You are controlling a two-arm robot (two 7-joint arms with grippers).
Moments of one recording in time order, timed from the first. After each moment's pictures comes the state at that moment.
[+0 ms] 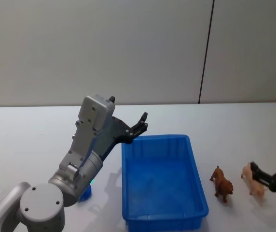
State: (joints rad) left arm -0.24 0.38 0.45 -1.63 -0.20 0.01 -0.01; right arm -0.11 0.47 -0.15 -1.74 0.31 0.17 0.12
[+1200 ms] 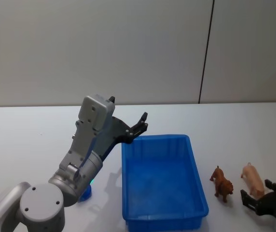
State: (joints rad) left arm -0.24 0.38 0.45 -1.63 -0.20 0.01 -0.01; right arm -0.02 0.39 -0.21 -1.52 0.20 0.26 0.18
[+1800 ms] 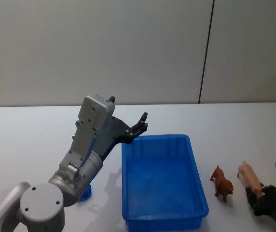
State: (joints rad) left arm -0.24 0.38 0.45 -1.63 -0.20 0.01 -0.01; right arm -0.01 0.37 -0.22 -1.49 0.17 0.24 0.15
